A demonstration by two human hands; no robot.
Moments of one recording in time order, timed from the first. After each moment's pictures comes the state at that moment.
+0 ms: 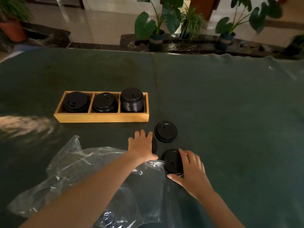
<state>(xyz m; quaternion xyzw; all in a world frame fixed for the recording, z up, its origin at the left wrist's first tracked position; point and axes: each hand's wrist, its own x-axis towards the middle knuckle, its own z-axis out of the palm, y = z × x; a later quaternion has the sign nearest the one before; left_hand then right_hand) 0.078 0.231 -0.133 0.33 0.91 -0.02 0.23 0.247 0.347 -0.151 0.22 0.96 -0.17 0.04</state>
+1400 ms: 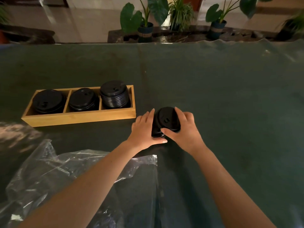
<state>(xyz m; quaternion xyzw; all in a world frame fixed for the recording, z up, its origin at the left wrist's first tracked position) 0.061 0.283 -0.159 0.38 0.88 0.22 0.15 0.168 0.402 -0.130 0.27 0.89 -0.36 -0.08</state>
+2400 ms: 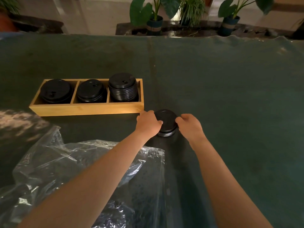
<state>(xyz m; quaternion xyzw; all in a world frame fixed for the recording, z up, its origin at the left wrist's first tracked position) 0.051 0.292 -0.148 0.20 0.92 0.27 0.21 0.132 0.404 -0.149 0.42 0.78 -0.47 -0.03</state>
